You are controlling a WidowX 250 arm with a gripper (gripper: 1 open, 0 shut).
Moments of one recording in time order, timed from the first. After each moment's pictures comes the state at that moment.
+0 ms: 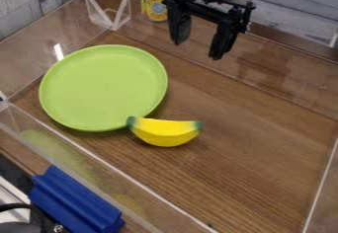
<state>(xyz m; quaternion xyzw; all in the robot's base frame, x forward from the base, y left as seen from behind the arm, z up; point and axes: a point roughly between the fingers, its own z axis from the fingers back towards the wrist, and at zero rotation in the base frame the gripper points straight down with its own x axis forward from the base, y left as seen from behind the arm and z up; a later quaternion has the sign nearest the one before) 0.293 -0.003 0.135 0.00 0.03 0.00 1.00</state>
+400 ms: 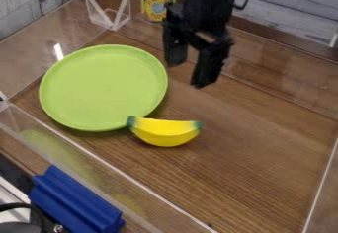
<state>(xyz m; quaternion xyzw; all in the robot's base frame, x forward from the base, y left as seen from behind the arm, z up) 0.262 -0.002 0.115 -0.01 0.06 -0.20 0.98</state>
